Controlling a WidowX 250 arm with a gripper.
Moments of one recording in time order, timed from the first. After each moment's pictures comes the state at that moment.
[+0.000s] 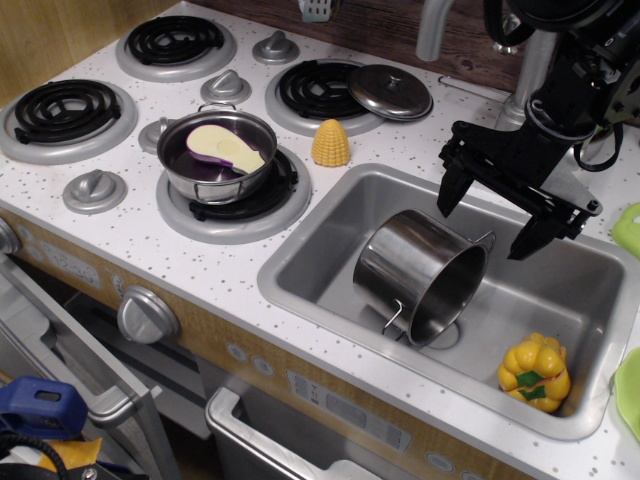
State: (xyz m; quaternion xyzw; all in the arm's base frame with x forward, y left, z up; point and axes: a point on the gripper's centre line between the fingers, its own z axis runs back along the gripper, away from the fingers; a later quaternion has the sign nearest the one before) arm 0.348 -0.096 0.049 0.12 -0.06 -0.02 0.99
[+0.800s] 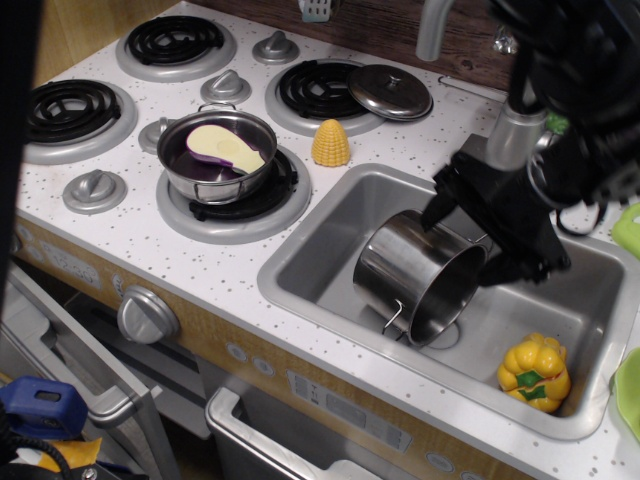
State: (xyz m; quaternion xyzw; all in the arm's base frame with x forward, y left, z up) arm 0.338 -0.092 0.019 0.25 -0.10 -0.09 0.96
